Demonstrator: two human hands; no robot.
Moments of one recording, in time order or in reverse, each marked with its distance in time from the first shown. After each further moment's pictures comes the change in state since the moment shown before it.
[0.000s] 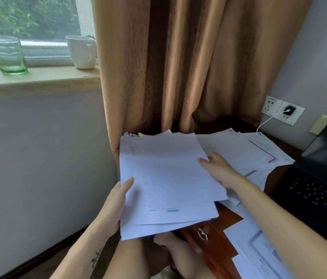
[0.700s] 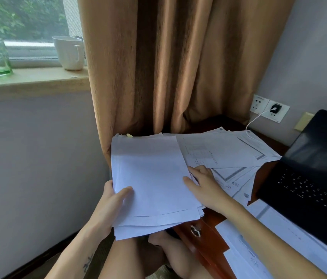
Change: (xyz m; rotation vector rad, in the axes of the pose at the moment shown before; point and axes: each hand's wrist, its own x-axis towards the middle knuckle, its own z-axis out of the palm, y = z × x) left_hand 0.000 -0.004 -0.003 0.189 0.063 0.037; right_hand -0.060 0.020 0.028 -0.386 -0.045 -0.202
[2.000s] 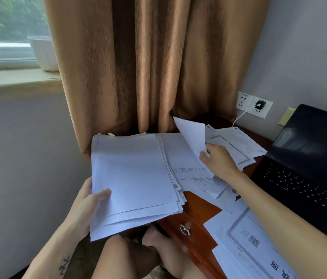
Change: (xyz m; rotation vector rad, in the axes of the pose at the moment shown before) left_hand 0.013 0.003 -0.014 -0.095 0.024 0.046; right_hand 0.045 0.047 -0.077 -0.229 0.357 -0.009
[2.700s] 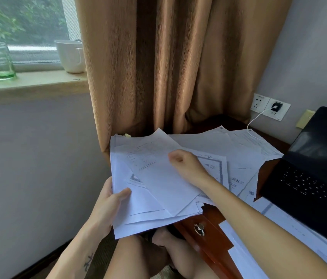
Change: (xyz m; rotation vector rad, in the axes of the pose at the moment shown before) left_hand -0.008 -0.007 0.001 0.023 -0.030 -0.001; right_hand -0.015 -0.116 0.064 0.437 -0.261 0.121
